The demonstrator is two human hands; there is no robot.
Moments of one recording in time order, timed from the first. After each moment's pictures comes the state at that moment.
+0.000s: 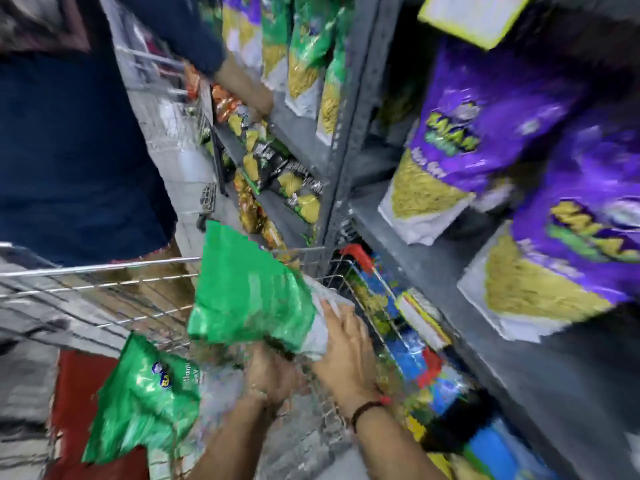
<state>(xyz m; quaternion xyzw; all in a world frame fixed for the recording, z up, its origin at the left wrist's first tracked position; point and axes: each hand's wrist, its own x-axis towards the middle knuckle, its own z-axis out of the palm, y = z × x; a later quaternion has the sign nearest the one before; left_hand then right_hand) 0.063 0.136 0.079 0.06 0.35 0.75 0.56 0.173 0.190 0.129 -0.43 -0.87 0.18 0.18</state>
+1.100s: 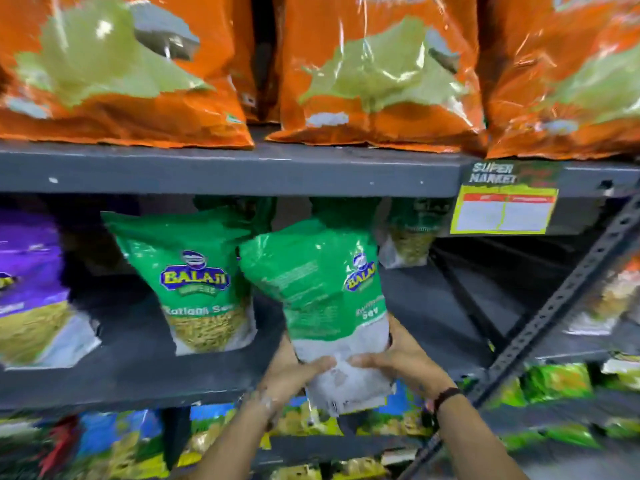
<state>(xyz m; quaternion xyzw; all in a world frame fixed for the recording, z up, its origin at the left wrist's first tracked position) 0.555 0.089 0.236 0.64 0.29 0.27 0.66 0.724 -0.013 0.259 -0.66 -0.40 0.38 0.51</state>
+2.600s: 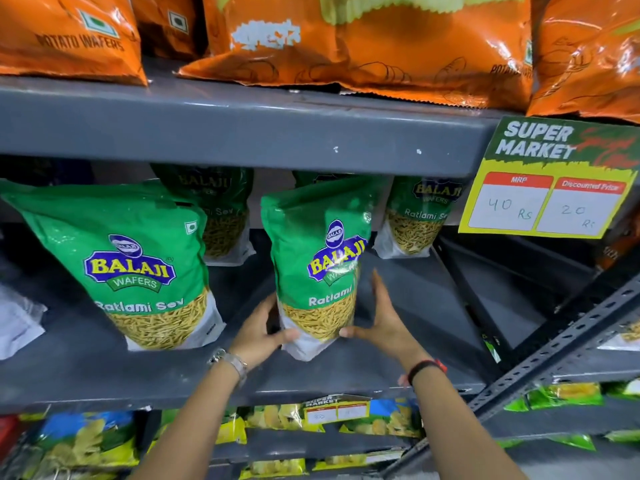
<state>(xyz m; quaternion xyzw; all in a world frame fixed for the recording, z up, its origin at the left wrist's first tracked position) 0.601 0.152 0.213 0.73 0.36 0.21 0.55 0.793 0.041 0.223 -0.70 -0.45 0.32 0.46</state>
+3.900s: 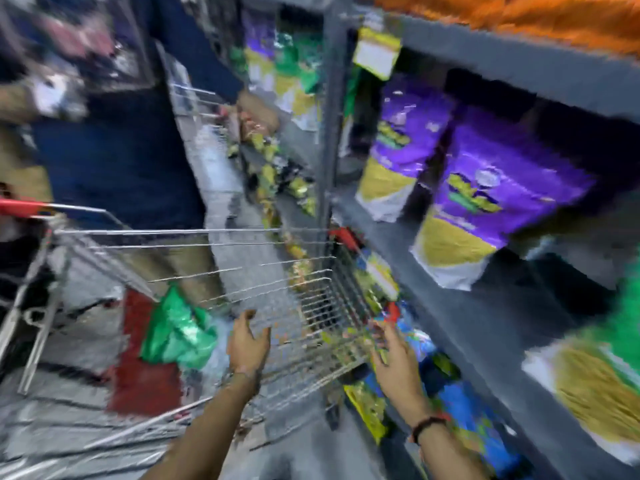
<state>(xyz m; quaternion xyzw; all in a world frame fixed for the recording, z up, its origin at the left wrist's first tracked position) 0.157 0.033 0.152 0.18 0.81 0.52 0.21 0.358 0.128 0.173 -0.43 -0.77 0.39 0.24</state>
